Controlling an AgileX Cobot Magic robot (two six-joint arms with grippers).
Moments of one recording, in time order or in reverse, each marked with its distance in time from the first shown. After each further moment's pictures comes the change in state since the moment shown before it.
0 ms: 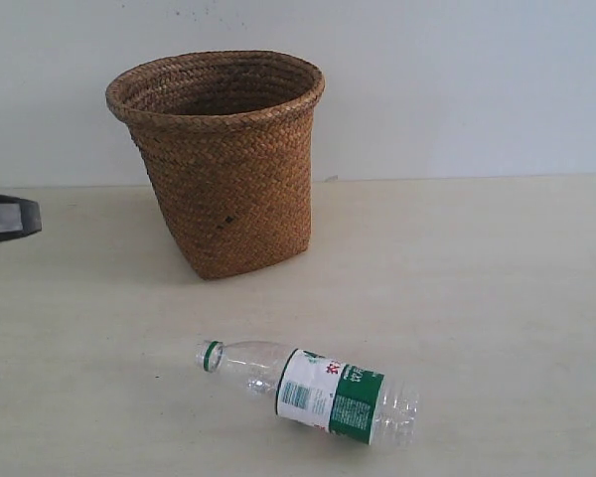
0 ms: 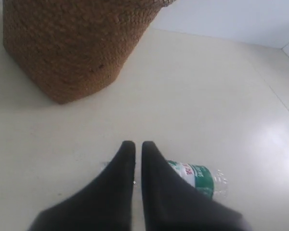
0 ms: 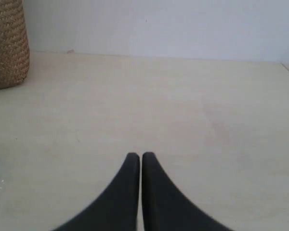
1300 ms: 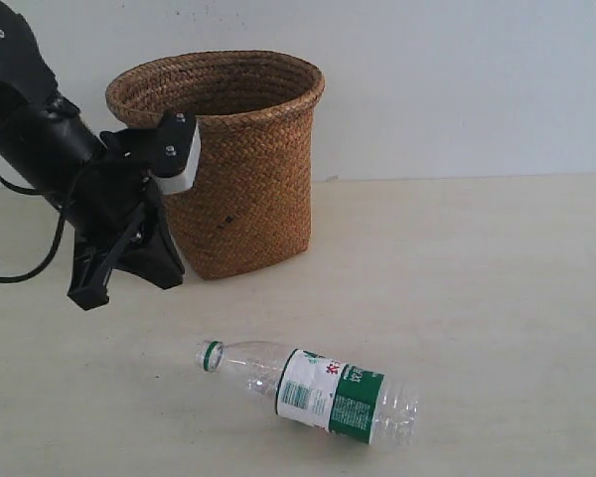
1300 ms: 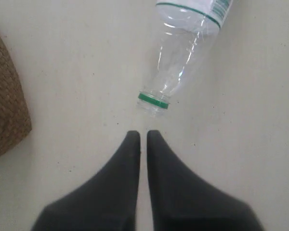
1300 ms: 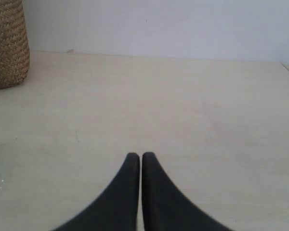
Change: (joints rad) left arm -0.371 0.773 -0.705 0.797 0.324 0.444; right arm 0.000 0.000 0.000 0.000 0.000 0.000
